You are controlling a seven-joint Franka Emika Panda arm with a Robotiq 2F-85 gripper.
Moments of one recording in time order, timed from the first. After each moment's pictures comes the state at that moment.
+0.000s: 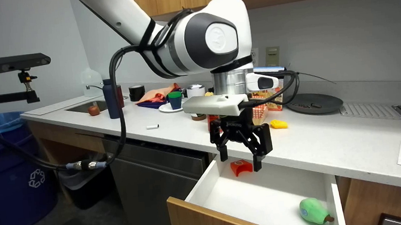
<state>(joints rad) -0.09 0.04 -0.13 -2.26 -0.21 2.25 -0.07</state>
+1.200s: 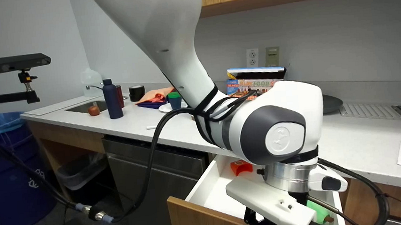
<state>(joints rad) -0.27 0.39 -0.22 -2.20 -0.15 2.38 -0.24</state>
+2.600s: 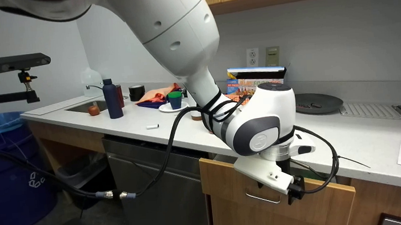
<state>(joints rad) -0.28 0.61 0.00 -1.98 0.10 2.74 -0.33</state>
